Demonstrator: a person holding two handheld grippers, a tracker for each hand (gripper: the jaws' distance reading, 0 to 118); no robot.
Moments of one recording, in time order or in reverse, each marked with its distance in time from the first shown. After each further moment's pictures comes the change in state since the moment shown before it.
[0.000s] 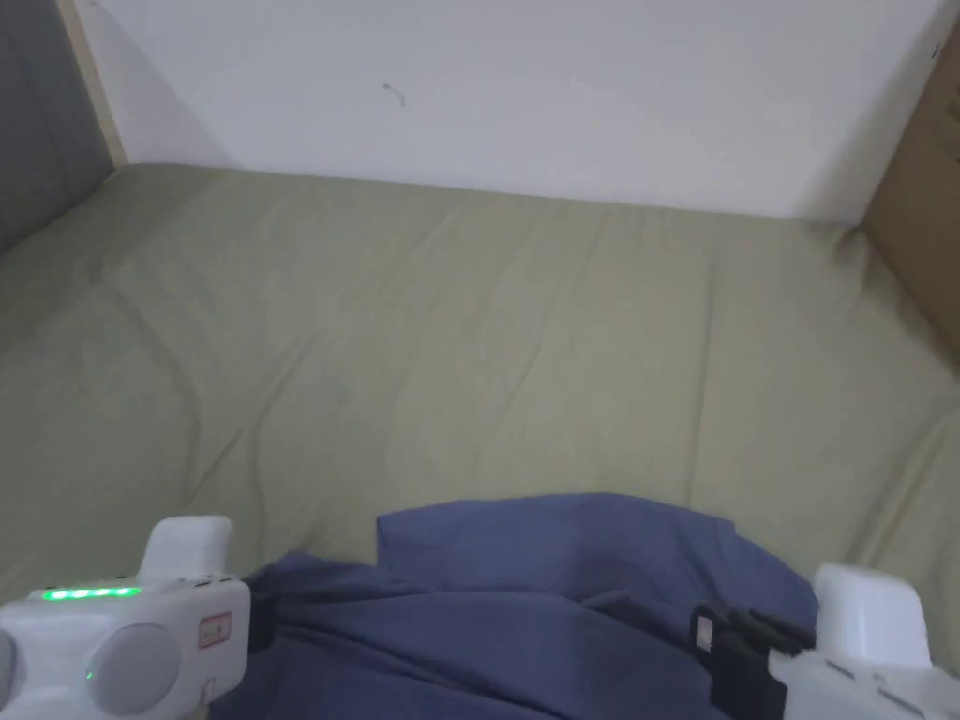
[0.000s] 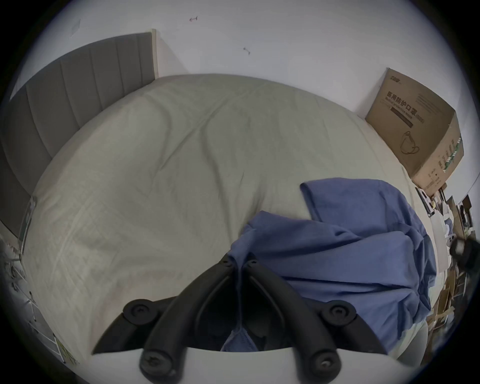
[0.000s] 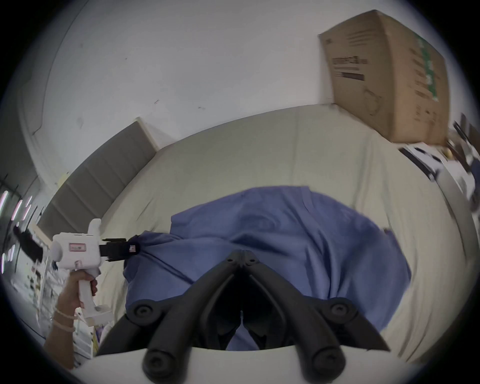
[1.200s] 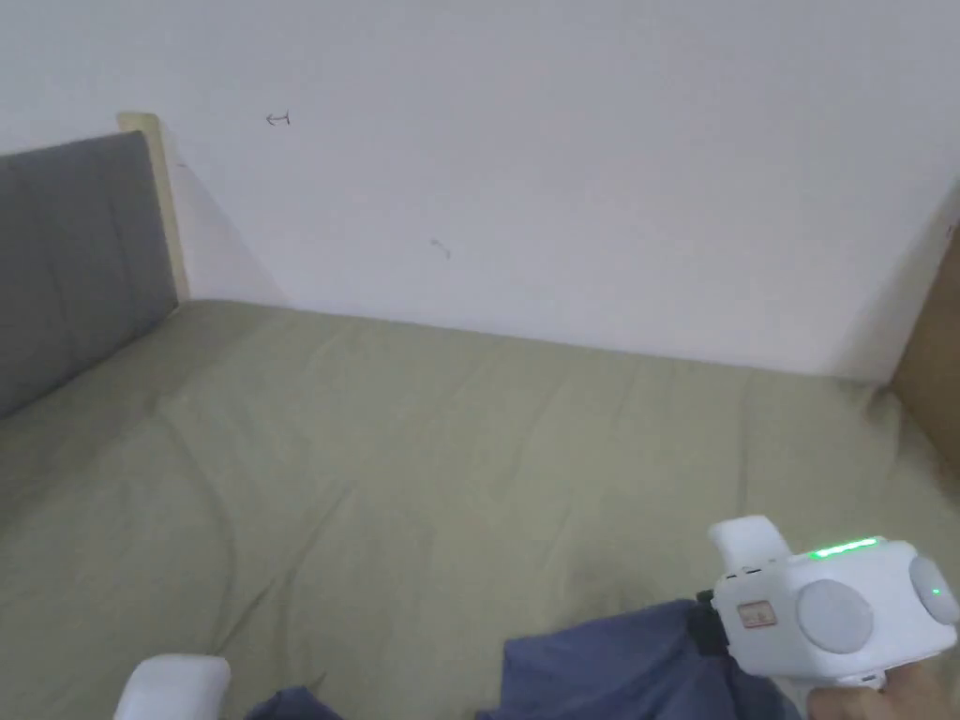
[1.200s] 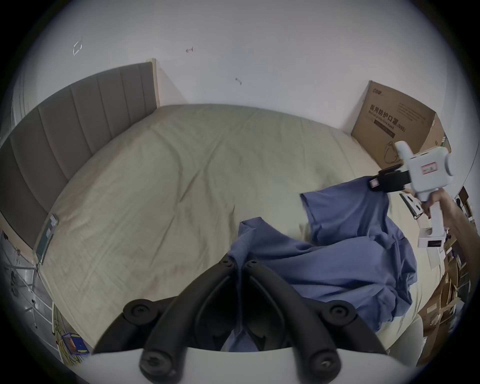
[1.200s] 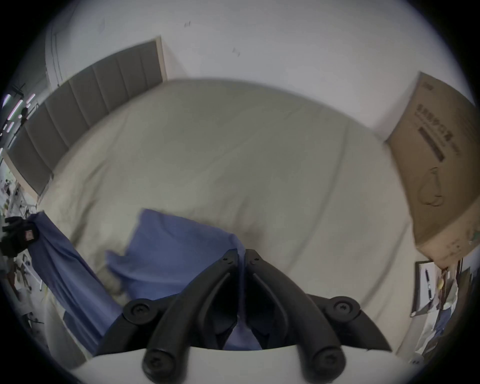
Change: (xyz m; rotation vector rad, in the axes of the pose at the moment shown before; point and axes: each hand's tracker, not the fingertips) left arm 0.007 0.012 0.089 0.120 -0.004 -0.036; right arm 0.018 0.145 -0.123 -0.202 -0.092 0.384
